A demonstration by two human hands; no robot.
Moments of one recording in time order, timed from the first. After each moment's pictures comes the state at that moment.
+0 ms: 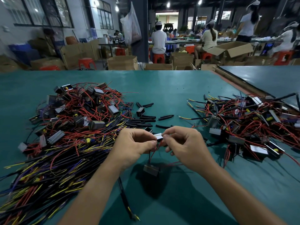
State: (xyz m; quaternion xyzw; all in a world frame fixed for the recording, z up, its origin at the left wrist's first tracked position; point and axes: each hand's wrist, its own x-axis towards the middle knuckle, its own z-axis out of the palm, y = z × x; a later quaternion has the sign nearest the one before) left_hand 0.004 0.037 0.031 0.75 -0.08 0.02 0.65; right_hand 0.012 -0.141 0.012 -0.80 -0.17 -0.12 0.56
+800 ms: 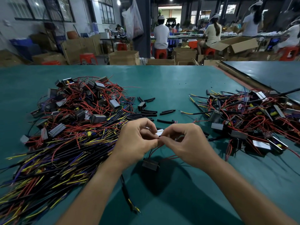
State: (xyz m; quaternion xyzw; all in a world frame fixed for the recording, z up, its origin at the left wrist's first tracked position) left_hand 0.002 0.034 0.028 0.80 -0.14 0.09 0.57; right_hand 0.002 -0.140 0.026 -0.84 -0.22 -0.14 0.47
